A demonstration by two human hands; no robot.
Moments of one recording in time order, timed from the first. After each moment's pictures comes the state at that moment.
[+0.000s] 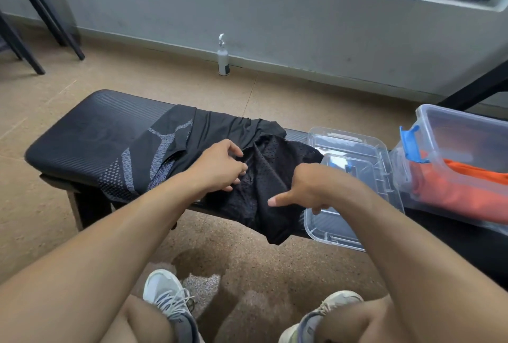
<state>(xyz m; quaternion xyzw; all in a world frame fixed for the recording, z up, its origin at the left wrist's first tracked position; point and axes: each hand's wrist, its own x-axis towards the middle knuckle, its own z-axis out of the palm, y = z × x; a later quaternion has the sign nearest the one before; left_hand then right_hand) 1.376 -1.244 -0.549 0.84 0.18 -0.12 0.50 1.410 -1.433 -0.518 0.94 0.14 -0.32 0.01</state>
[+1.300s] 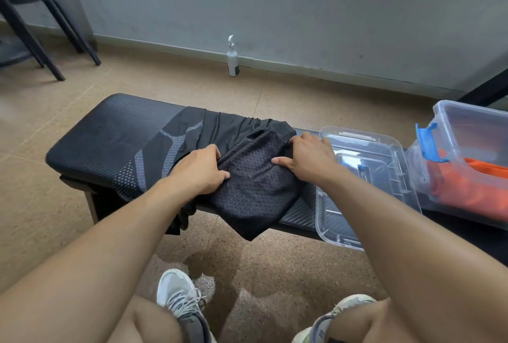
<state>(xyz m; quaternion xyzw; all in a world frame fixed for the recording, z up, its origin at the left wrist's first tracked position) 1.378 -1.201 -0.565 0.96 0.17 -0.13 0.18 1.481 -1.418 -0.589 0.98 0.18 -0.07 -0.01</state>
